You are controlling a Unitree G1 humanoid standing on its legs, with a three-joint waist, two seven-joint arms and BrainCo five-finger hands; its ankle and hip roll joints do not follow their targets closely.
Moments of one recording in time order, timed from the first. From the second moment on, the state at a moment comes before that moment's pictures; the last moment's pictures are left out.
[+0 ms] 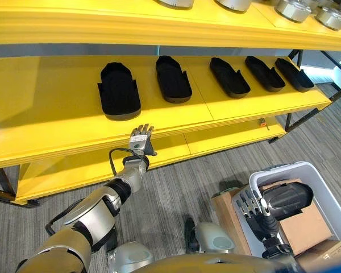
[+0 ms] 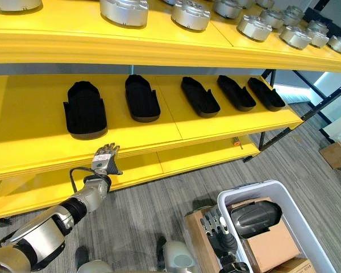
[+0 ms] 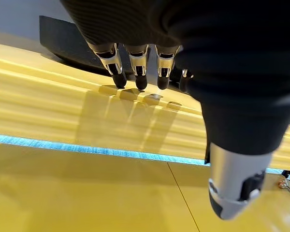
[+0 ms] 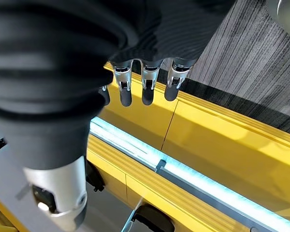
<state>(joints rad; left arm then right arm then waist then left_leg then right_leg) -0.64 0.43 -0.86 0.93 0.36 0.24 0.55 0.35 -0.18 0.05 0.45 1.23 -0.01 0.45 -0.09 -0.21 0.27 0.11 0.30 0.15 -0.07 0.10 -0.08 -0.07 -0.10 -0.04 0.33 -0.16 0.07</state>
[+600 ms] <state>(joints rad) -0.60 0.61 -0.78 0.90 0.36 0.26 0.55 0.36 -0.18 0.05 0.45 1.23 -0.01 0.45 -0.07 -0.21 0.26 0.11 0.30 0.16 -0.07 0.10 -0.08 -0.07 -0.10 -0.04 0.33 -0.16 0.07</state>
